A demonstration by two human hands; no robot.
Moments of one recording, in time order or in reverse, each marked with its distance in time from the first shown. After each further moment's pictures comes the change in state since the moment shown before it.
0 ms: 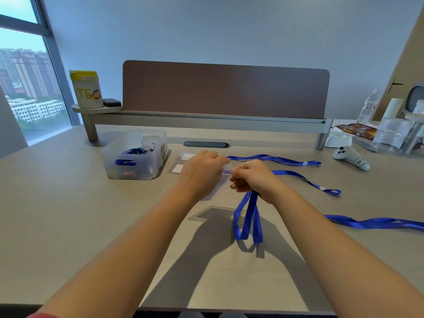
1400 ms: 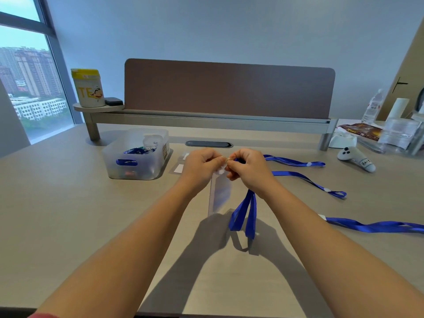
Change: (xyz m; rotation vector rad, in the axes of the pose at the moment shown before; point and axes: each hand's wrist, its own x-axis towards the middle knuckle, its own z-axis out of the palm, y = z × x) left_hand 0.009 -0.016 0.009 -0.900 0.144 -0.311; right_hand 0.012 -0.009 0.011 -0.016 0.120 -0.339
